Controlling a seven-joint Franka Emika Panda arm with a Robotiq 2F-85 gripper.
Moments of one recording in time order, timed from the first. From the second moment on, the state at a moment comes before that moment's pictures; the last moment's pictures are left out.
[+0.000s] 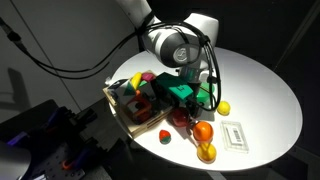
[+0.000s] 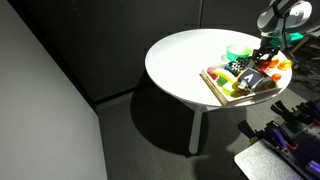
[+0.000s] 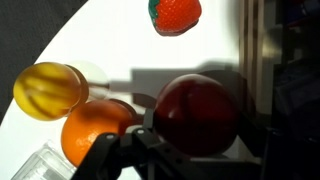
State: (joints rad) arm -0.29 0.62 -0.16 -1.96 -0.01 2.42 -0.12
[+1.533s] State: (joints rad) arm -0.26 0.48 -0.16 -1.93 0.01 2.31 -0.11
